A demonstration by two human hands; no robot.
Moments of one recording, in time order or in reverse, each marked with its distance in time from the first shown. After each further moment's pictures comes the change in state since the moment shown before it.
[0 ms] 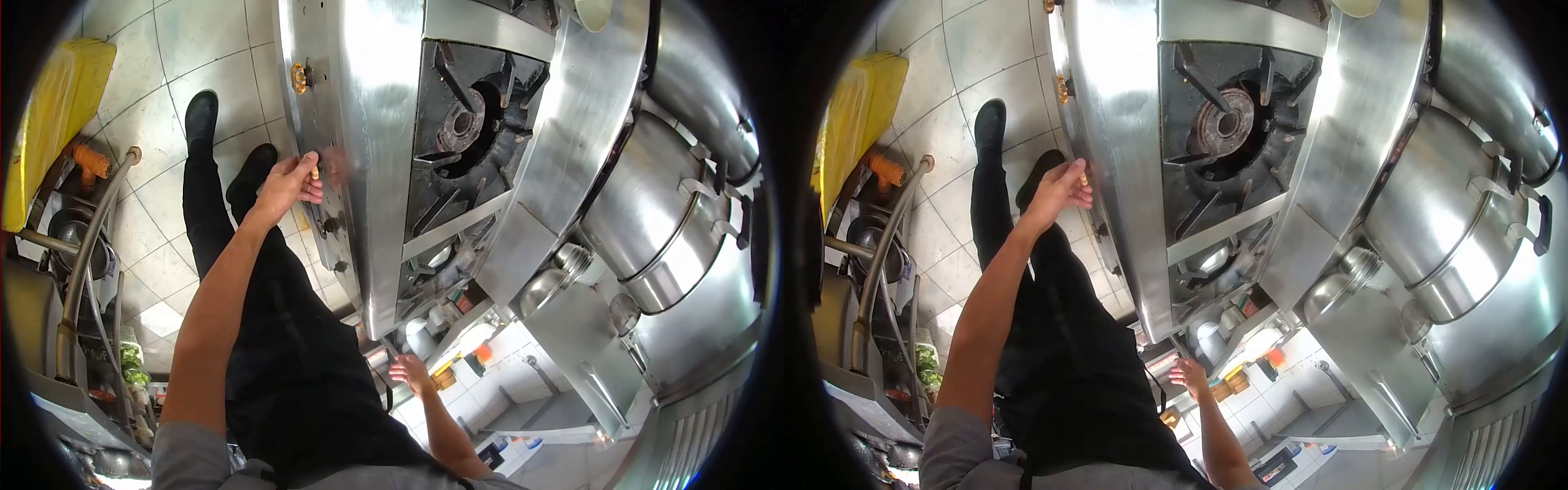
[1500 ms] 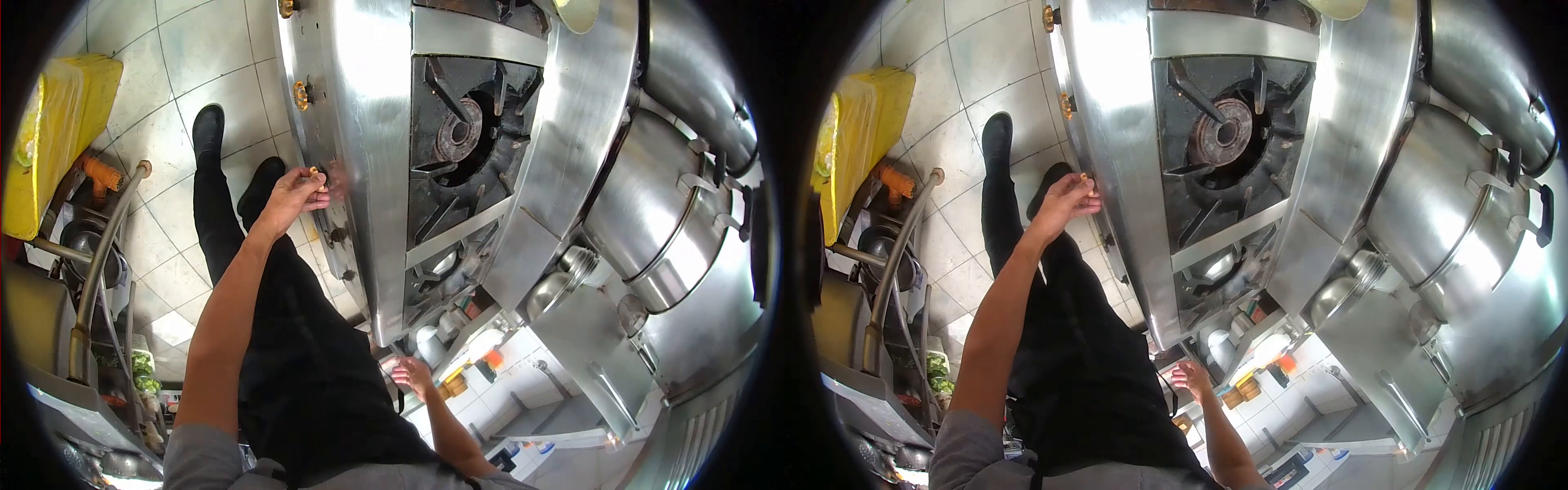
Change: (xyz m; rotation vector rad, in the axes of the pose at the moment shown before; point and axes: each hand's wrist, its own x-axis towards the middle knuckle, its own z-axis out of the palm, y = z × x) left_hand -0.004 -0.001 0.002 -0.015 -0.008 0.090; right_hand 0.003 -0.011 0.018 -0.050 -0.062 0.007
